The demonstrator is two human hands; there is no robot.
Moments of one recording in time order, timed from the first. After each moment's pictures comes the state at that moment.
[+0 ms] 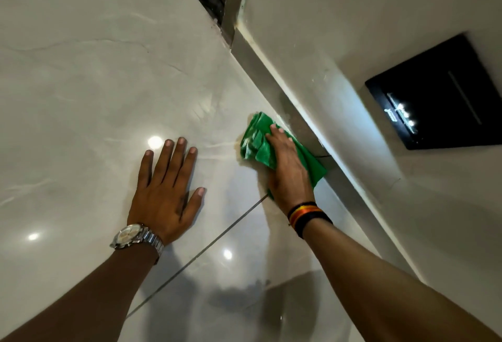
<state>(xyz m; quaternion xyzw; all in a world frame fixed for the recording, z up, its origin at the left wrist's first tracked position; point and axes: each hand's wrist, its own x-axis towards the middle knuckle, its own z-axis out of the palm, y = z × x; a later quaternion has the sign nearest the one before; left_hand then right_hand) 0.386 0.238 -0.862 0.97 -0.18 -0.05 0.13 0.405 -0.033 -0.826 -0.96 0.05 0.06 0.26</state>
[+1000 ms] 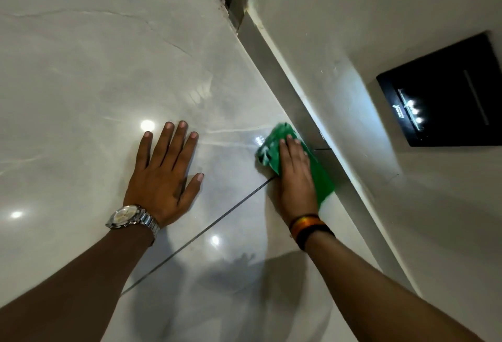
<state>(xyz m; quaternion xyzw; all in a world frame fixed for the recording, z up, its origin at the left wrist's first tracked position) 0.386 0.239 -0.866 0.97 -0.19 -0.05 0.13 0.368 -0.041 -0.821 -0.98 0.06 0.12 0.15</state>
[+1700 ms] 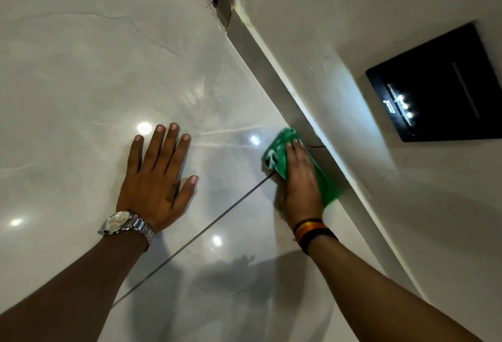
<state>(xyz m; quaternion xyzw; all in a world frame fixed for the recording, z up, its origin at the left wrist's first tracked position) 0.386 0.239 -0.867 0.97 -0.19 -0.05 0.13 0.352 -0.059 -0.827 -0.98 0.11 0.10 0.16</state>
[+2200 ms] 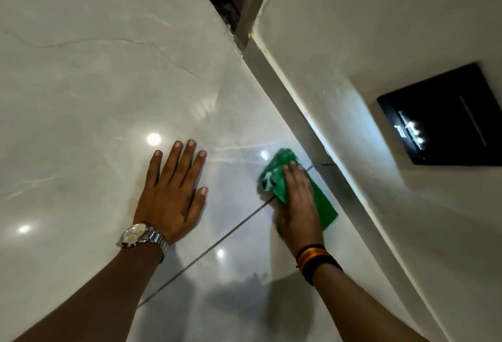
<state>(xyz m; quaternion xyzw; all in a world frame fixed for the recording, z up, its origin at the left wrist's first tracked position) 0.386 0.238 -0.862 0.97 -0.18 -0.05 0.14 0.343 -0.036 -0.815 -0.96 0.09 0.12 0.22</state>
